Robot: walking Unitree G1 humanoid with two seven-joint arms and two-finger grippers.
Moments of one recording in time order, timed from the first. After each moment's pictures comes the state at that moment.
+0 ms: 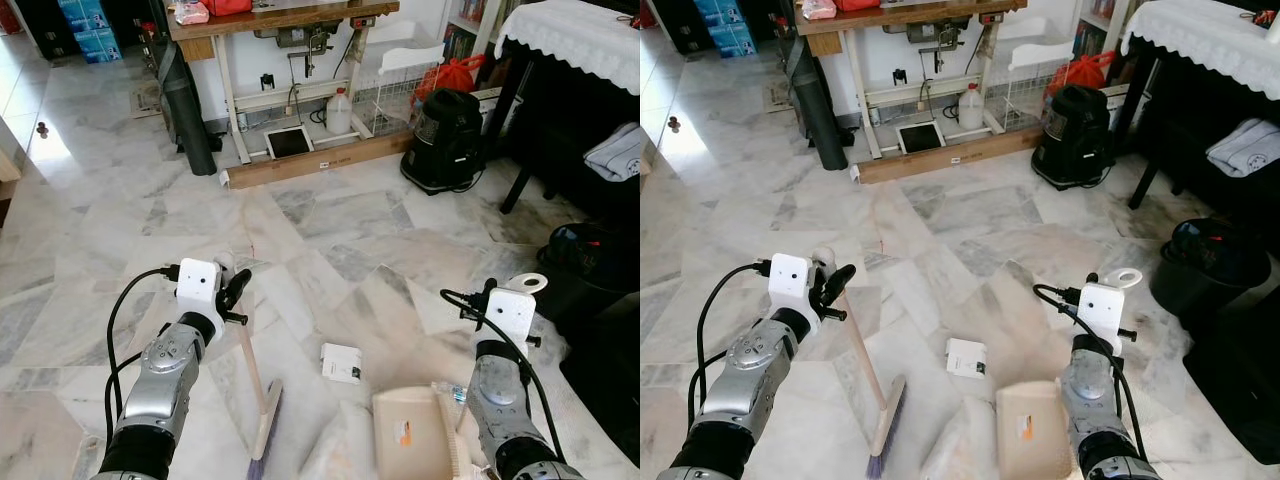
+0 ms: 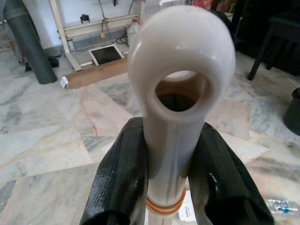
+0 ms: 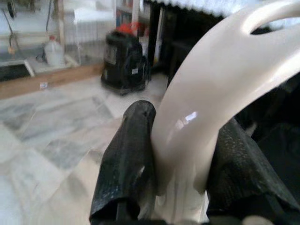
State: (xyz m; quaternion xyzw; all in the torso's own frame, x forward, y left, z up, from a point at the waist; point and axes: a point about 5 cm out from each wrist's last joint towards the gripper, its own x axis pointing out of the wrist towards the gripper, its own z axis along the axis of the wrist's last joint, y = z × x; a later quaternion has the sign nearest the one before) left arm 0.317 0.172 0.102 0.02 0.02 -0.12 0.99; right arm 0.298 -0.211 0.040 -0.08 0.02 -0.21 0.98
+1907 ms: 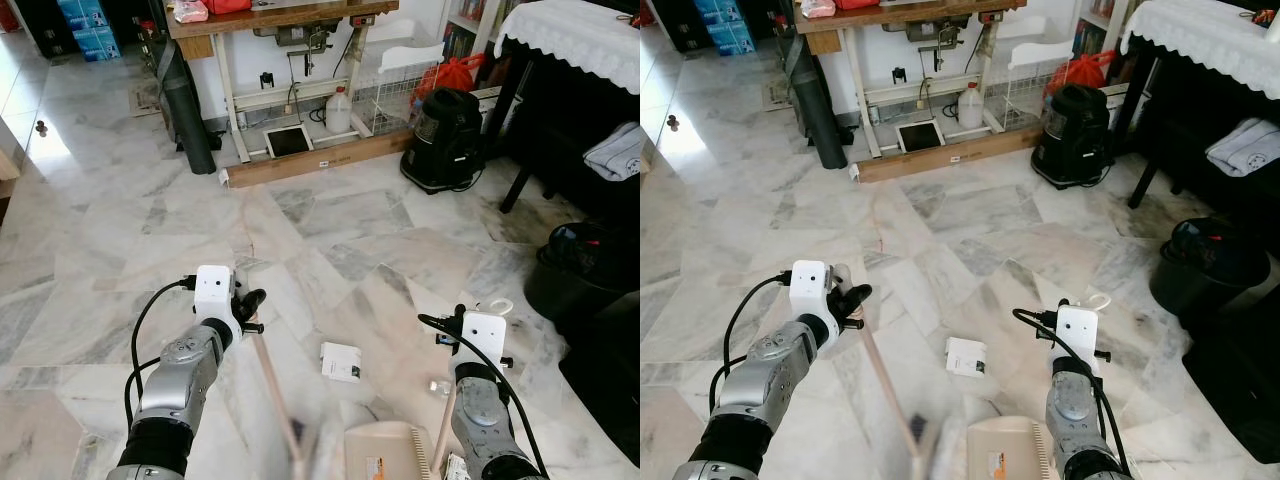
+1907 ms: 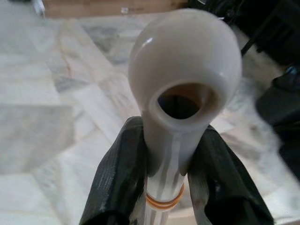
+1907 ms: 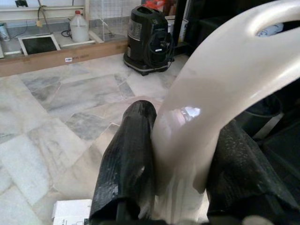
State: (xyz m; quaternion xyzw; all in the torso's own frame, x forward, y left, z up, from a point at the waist) left arm 0.321 0.152 0.088 -0.11 0.15 -0.11 0.98; right arm 0.288 -0.195 0.019 -0.08 0.07 -0.15 0.98
